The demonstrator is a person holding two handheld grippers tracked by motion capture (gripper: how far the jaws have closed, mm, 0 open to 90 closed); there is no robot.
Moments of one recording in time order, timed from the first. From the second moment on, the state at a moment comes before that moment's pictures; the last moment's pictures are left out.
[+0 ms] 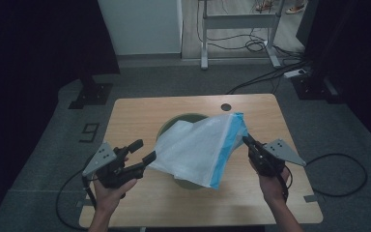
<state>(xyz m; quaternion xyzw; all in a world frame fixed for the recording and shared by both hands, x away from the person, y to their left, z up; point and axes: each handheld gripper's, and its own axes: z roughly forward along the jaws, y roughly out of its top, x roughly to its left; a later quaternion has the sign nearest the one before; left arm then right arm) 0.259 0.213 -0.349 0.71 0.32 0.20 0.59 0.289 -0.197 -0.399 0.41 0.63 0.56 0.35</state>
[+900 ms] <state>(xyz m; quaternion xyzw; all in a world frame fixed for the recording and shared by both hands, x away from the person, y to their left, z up) 0.295 0.158 -0.359 0.76 0.33 0.17 0.53 0.288 -0.180 -0.405 0.39 0.64 0.57 0.34</state>
